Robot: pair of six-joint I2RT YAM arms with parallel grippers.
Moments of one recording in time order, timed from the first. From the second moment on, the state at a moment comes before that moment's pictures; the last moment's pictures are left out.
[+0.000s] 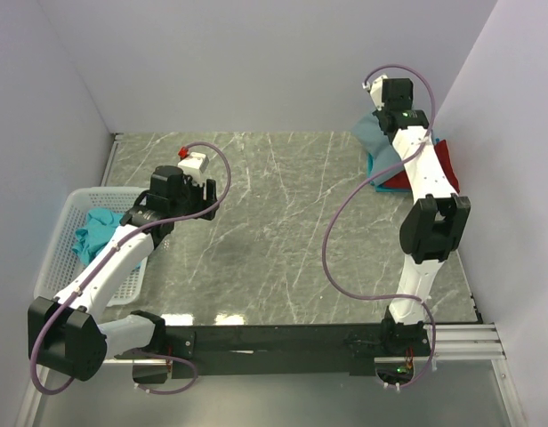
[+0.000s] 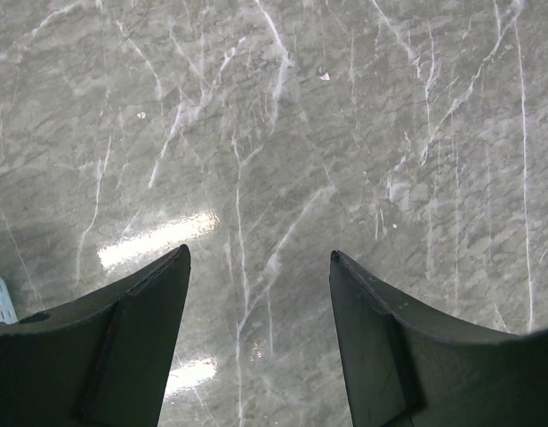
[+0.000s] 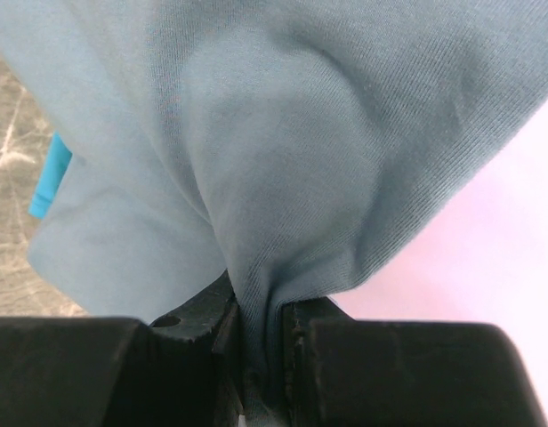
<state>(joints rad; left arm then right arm) -0.32 1.16 0.92 -0.32 0.08 -0.08 0.06 1.97 1.99 -0.65 0.46 -0.64</state>
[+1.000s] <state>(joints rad) -0.32 1.18 0.92 -0.32 0.08 -0.07 -0.01 2.00 2.08 -0.68 0.40 -0.63</state>
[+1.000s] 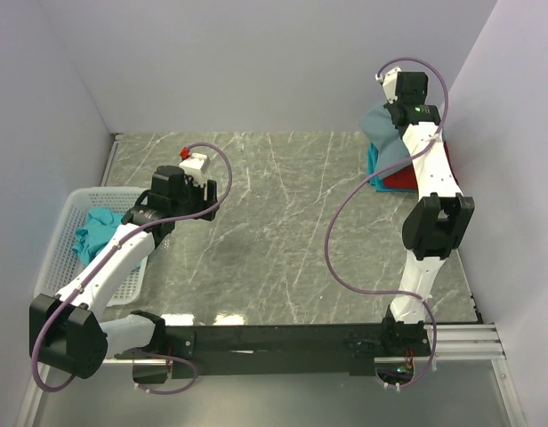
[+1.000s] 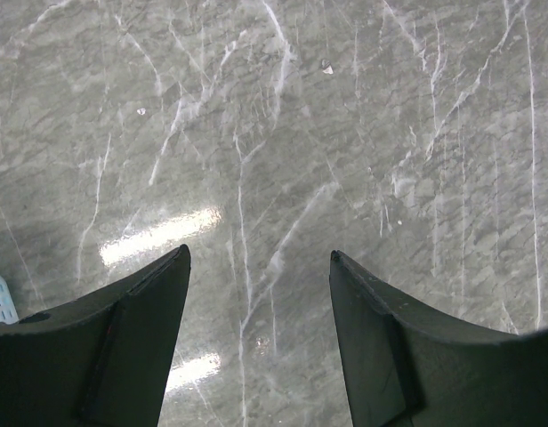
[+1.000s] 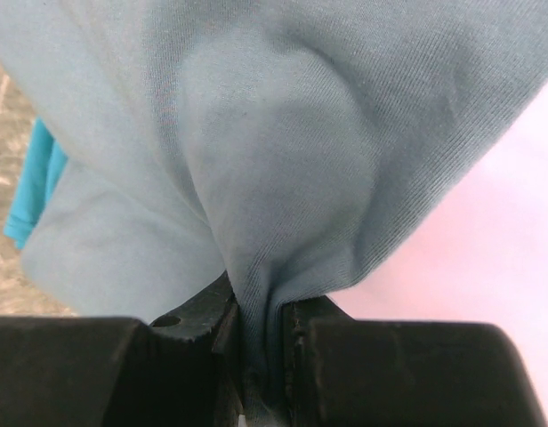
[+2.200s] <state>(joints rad) -0.32 1.18 0.92 -0.32 0.09 -0.07 0.08 1.79 1.87 -0.70 0.40 -0.63</state>
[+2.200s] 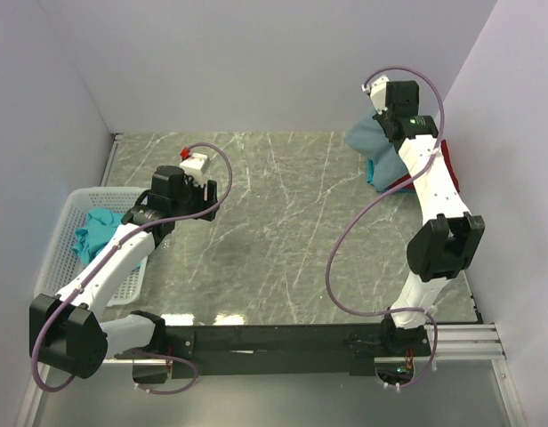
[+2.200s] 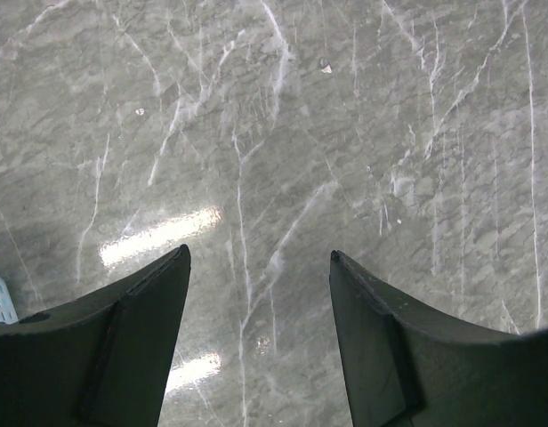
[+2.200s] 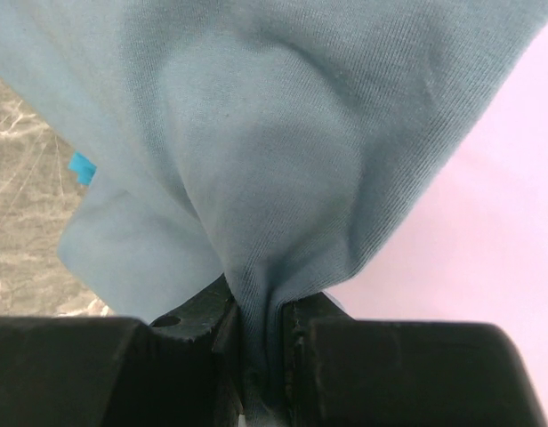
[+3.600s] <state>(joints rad) -0.32 1.21 0.92 -0.33 0.09 -0.07 -0.10 2.01 1.88 -0.58 0.40 -0.65</state>
